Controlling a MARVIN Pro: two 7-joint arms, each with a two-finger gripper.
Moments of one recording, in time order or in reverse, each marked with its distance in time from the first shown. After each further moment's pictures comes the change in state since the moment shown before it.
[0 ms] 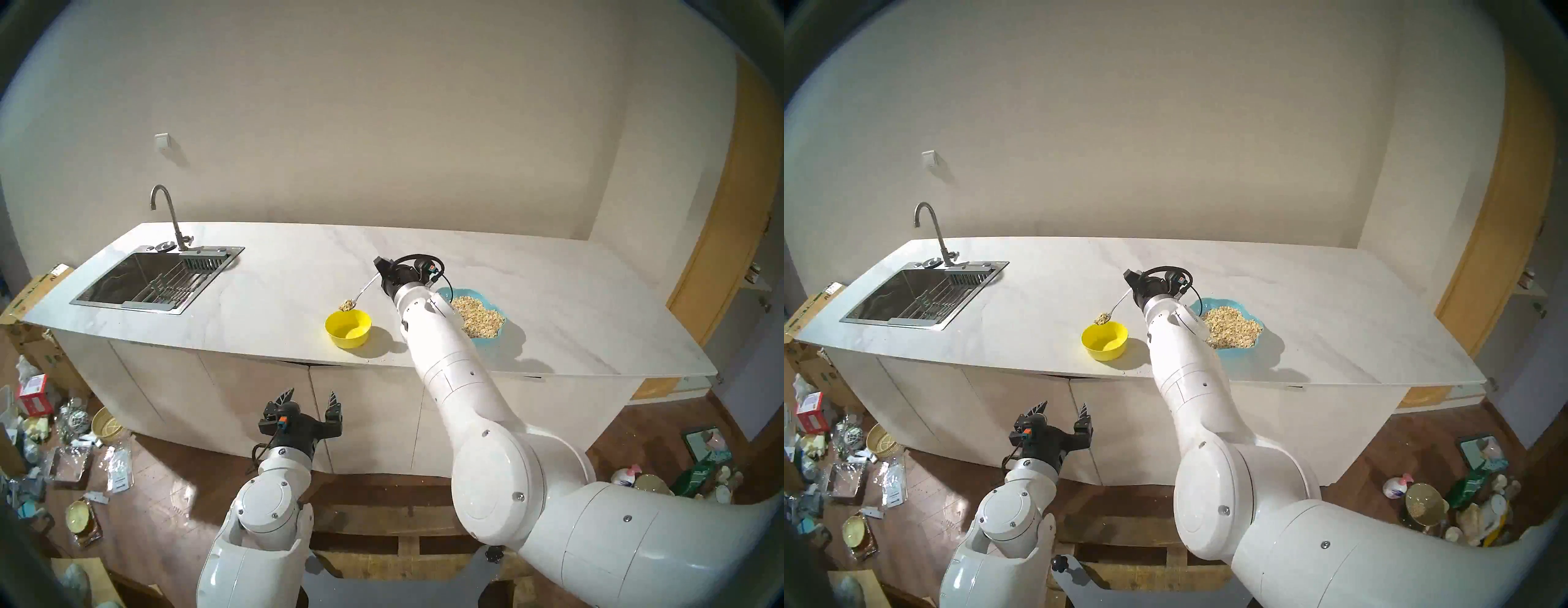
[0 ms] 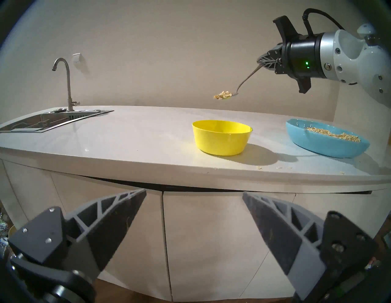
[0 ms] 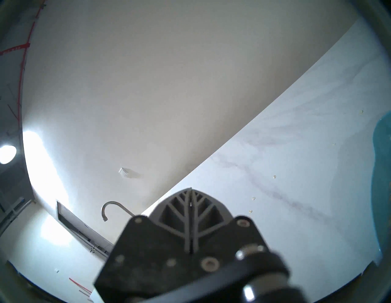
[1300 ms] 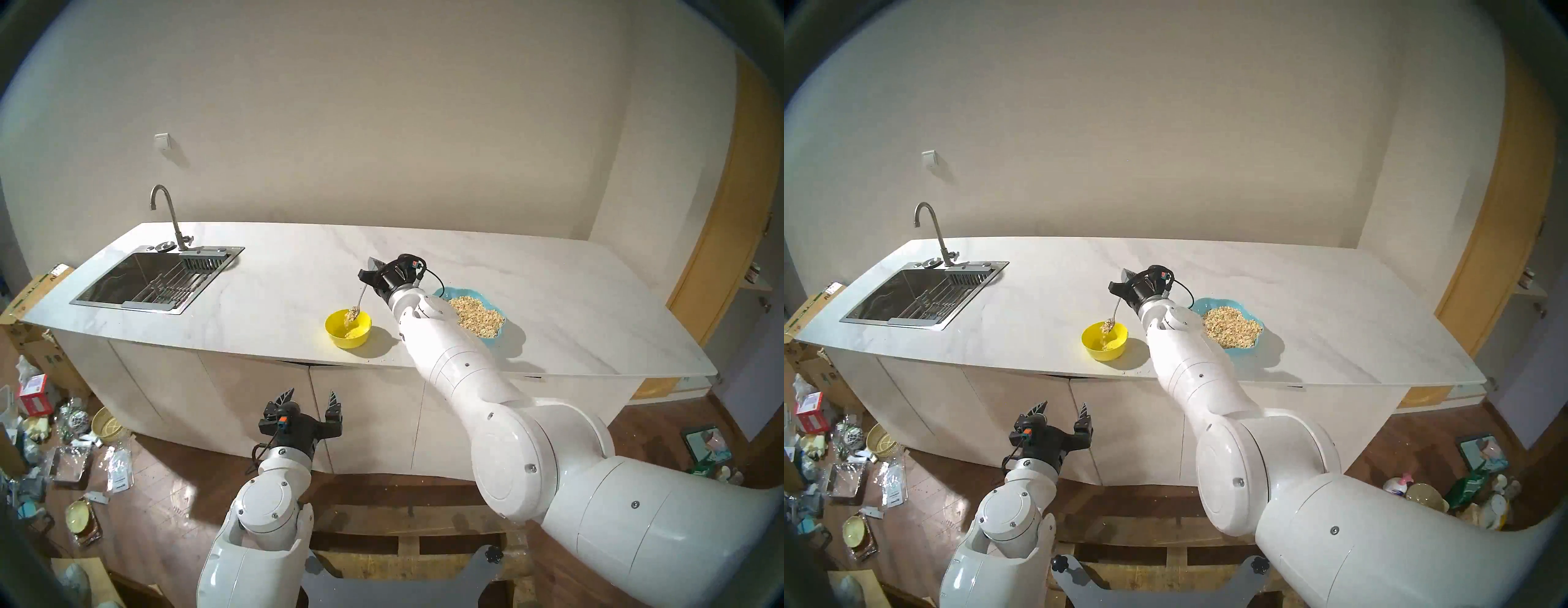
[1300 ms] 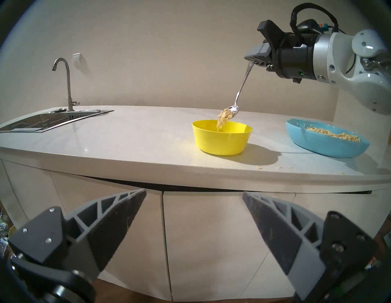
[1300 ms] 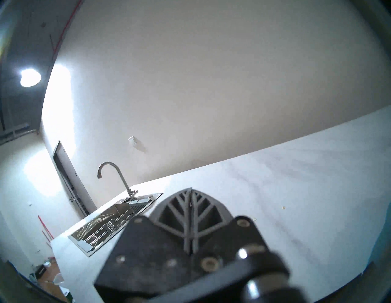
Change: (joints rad) left arm 0.000 0.000 0.000 0.001 0.000 0.000 0.000; right arm 0.087 0.087 -0.203 0.175 -0.160 -0.210 0.089
